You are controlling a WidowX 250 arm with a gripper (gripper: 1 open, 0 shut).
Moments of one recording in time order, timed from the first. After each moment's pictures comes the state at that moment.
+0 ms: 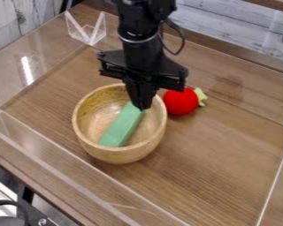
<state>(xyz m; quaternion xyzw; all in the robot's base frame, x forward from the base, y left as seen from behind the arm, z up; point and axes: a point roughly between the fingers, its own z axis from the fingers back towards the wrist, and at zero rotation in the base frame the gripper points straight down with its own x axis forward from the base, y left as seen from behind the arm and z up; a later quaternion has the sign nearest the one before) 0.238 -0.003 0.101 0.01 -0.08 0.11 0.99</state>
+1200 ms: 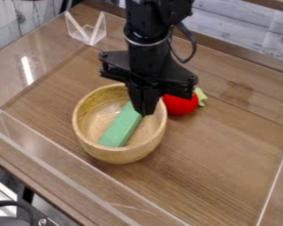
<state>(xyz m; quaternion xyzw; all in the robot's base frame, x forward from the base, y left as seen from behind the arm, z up) 0.220 -0.020 0.115 0.03 -0.09 0.10 0.99</state>
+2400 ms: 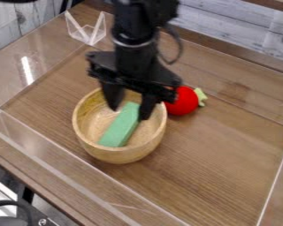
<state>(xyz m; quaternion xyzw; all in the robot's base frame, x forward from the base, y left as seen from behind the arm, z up) 0.211 0.002 0.114 0.04 -0.08 0.10 0.99</state>
